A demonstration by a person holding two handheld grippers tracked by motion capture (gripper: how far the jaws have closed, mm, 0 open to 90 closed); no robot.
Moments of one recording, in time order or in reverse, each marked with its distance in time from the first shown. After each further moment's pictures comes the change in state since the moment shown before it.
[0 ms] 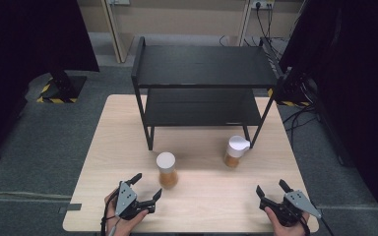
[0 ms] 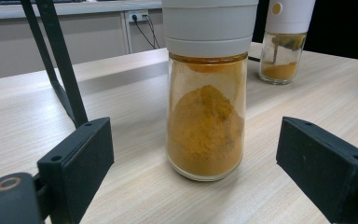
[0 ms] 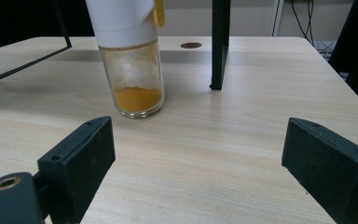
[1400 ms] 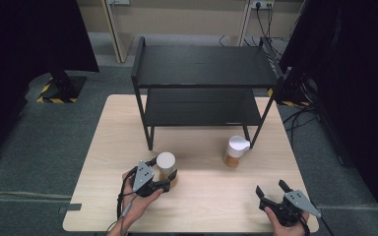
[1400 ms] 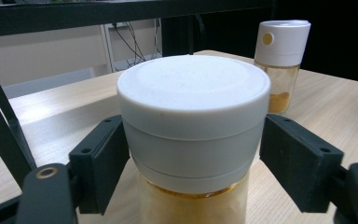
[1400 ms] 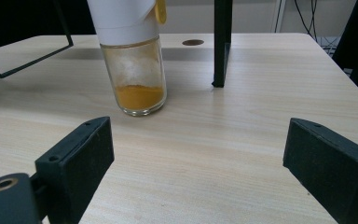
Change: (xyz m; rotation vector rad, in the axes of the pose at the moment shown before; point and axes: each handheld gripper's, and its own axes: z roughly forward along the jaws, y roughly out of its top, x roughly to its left) left arm 0.007 0.043 0.059 0.000 -0.072 0.016; right arm -0.001 0.002 0.001 0.014 0.009 0.008
